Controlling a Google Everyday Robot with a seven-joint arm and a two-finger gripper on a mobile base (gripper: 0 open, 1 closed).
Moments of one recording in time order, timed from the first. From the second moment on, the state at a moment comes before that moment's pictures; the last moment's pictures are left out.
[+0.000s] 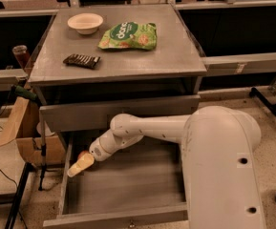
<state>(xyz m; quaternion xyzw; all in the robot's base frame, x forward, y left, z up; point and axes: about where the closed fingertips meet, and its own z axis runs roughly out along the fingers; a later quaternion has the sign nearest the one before) 0.558 0.209 0.493 -0.43 0.81 0.38 0.13</state>
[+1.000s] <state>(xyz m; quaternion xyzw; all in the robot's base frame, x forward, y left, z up) 0.602 0.223 0.434 -0.45 0.80 0.36 0.16</state>
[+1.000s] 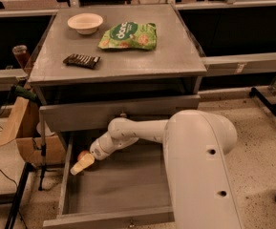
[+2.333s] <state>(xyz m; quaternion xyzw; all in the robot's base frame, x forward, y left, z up) 0.598 0.229 0.426 -0.46 0.81 0.32 0.18</state>
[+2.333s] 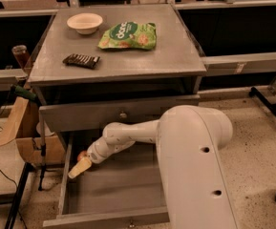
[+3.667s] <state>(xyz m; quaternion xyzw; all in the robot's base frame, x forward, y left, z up) 0.620 0.227 0.391 -0.46 0.82 0.22 0.28</state>
